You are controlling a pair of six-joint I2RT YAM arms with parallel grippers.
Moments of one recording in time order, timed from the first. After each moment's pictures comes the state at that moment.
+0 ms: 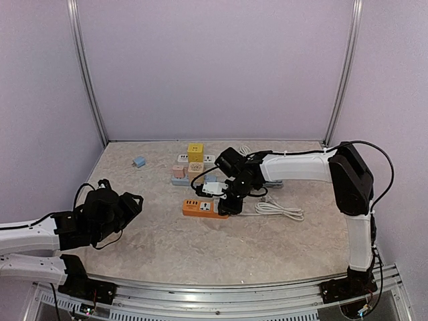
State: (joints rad) left arm -0.85 0.86 0.39 -0.10 -0.53 -1.18; right arm 0.86 2.10 1.59 -0.62 -0.12 -0.55
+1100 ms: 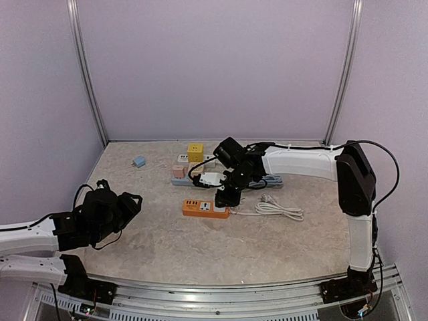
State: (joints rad) left arm -0.85 0.84 0.38 -0.10 -0.53 -1.20; right arm 0.86 2.08 1.67 -0.67 -0.10 -0.53
